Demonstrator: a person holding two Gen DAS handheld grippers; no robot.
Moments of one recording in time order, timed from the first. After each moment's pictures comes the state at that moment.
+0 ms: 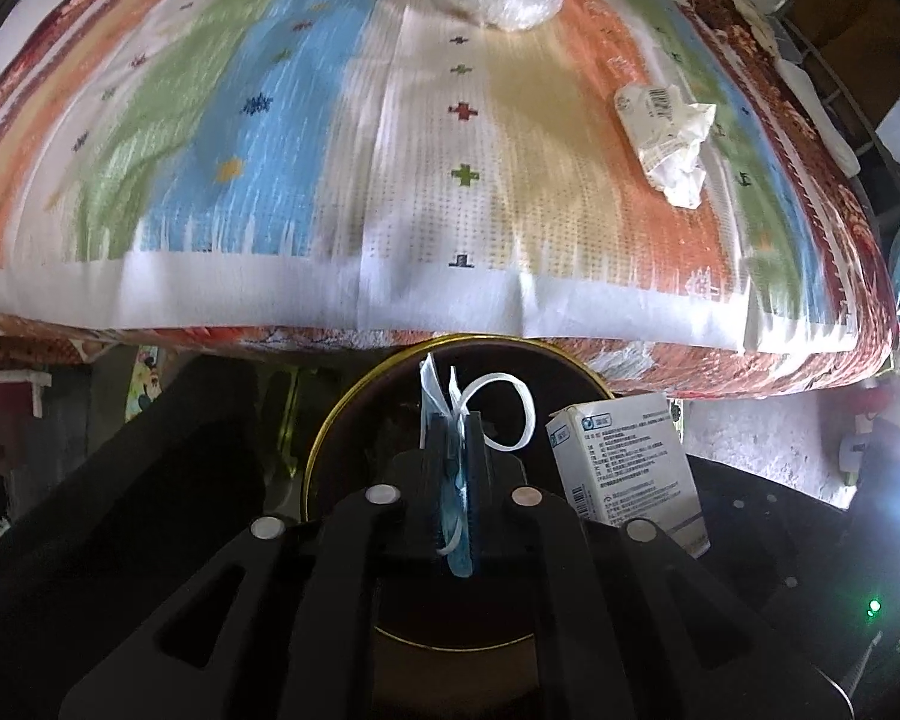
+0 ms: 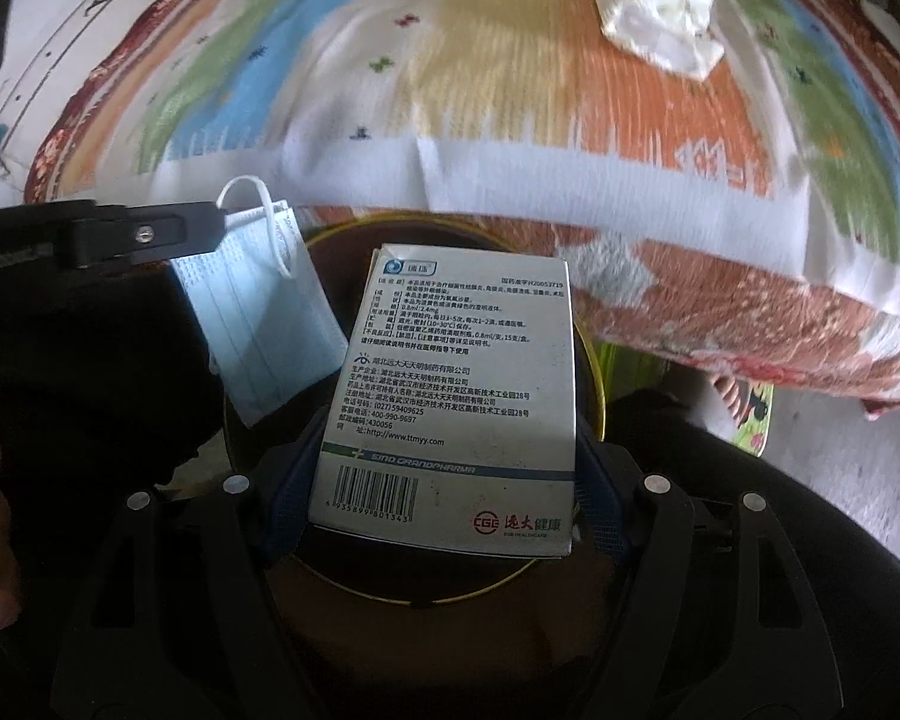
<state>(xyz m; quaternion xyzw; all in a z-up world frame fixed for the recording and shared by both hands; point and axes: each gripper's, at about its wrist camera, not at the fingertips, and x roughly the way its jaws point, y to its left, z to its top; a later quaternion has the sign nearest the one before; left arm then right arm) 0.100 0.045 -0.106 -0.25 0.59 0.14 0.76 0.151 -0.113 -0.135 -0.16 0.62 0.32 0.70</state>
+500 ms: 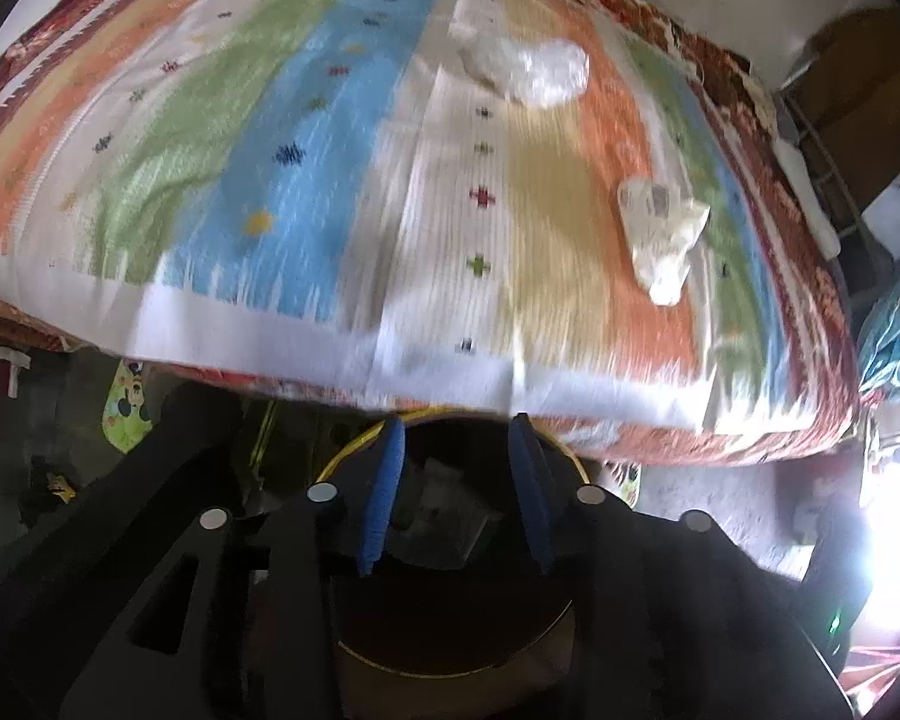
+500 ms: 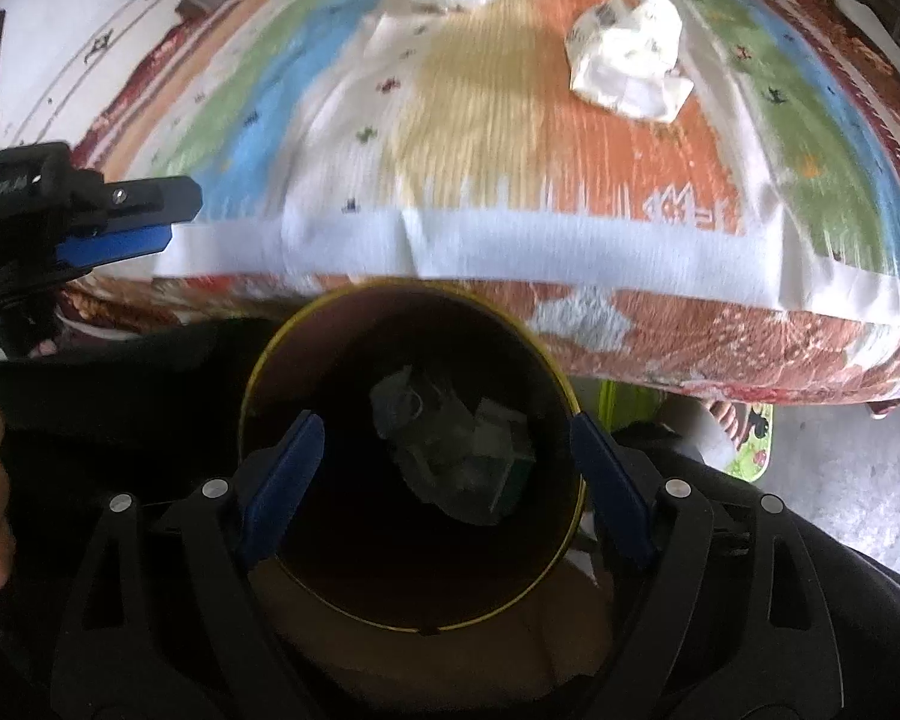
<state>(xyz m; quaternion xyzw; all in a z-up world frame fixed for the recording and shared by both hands) 0.102 0.080 -0.073 -0.31 0.52 0.15 0.78 0.167 -0.119 -0.108 -0.12 0.59 0.32 0.73</state>
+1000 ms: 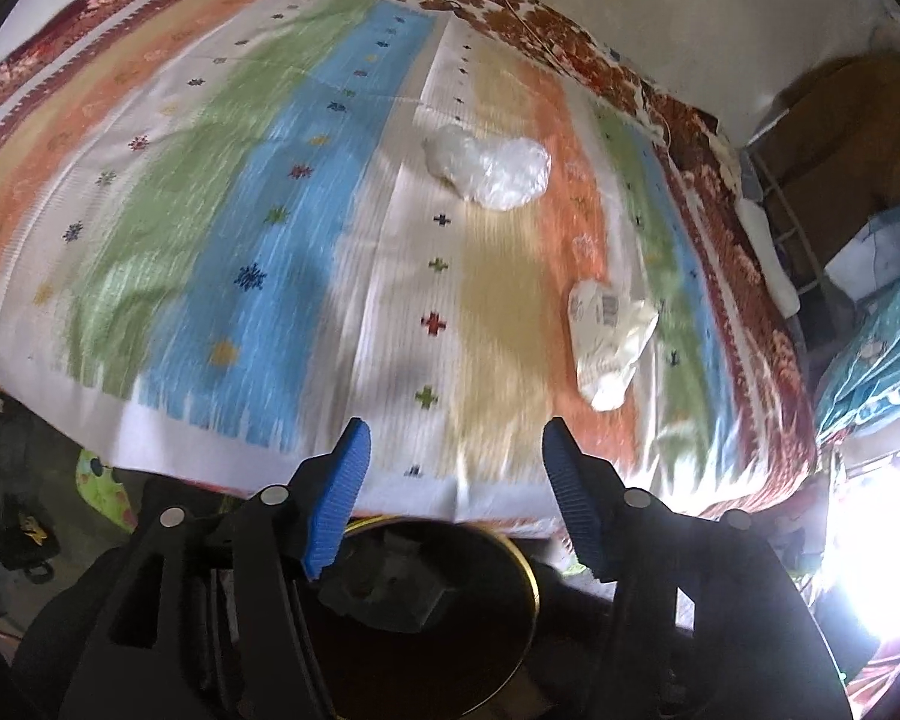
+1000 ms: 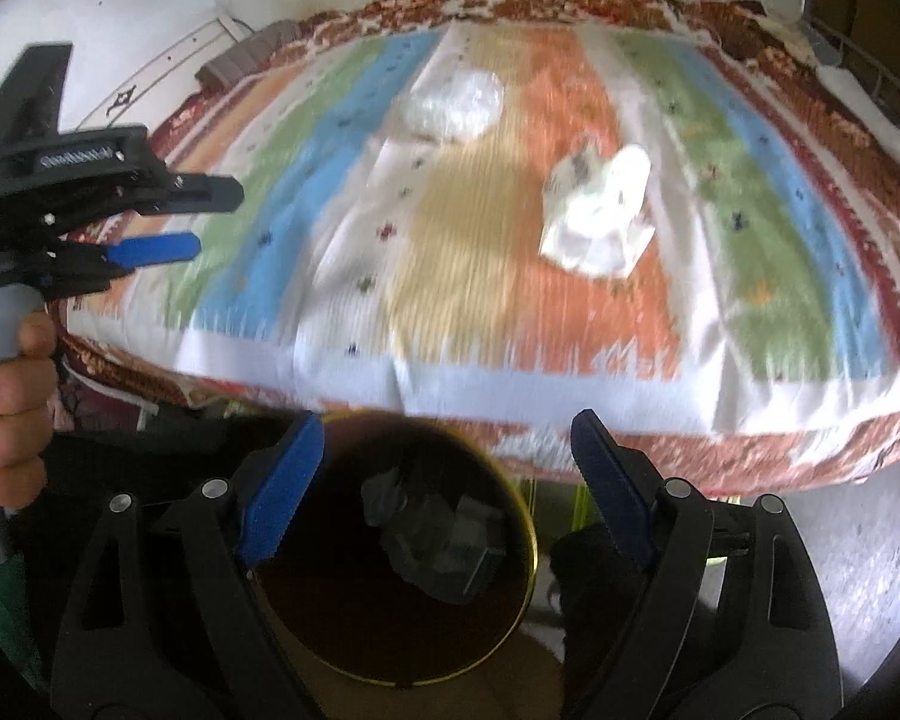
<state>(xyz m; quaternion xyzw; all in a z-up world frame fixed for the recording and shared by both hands) 0.141 0.112 -0.038 -0.34 0.46 0.14 0.81 0.198 -0.123 -0.045 -0.11 0.50 0.34 0.79</state>
